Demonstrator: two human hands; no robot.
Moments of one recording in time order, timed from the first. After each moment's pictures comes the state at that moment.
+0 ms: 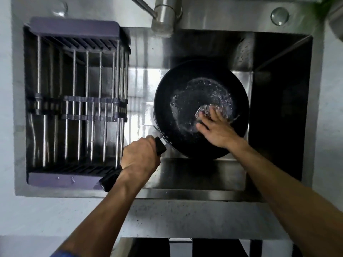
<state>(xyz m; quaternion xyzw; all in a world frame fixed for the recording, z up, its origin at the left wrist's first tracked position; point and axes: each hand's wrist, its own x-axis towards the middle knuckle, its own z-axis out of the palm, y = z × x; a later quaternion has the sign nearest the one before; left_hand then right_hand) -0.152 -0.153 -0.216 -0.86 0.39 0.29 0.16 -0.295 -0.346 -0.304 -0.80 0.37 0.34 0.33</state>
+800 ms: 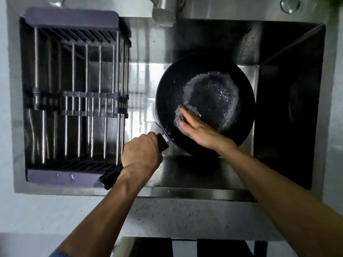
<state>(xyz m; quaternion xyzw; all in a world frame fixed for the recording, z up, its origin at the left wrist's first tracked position) -0.154 -0.152 -0.218 -0.86 0.39 0.28 0.17 -0.279 -0.311 -0.317 -0.72 0.27 0.21 0.61</state>
